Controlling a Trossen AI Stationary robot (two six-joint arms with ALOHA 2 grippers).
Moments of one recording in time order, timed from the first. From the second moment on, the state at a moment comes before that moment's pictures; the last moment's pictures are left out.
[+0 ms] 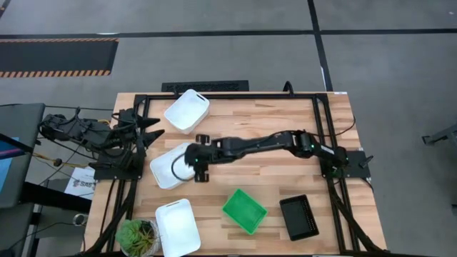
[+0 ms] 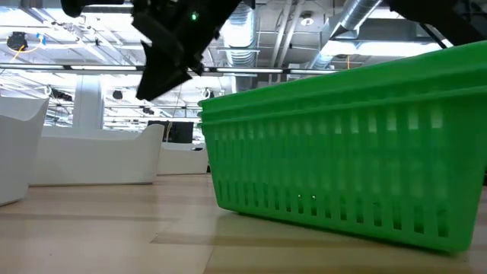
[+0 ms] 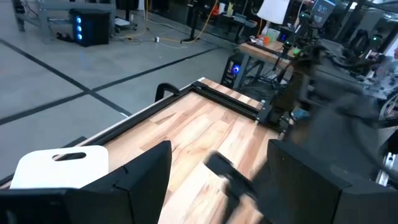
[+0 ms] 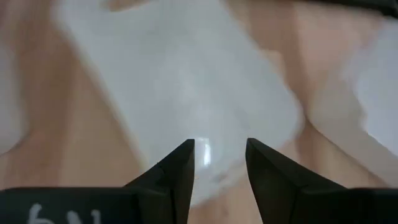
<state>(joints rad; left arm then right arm) -0.37 0.49 0.86 -0.64 -0.76 -0.48 0.06 2.38 2.23 -0.69 0.21 -0.03</state>
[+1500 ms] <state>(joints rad) -0.37 0.49 0.86 -0.64 -0.90 -0.68 0.10 2.48 2.17 -0.47 -0.01 -0.47</state>
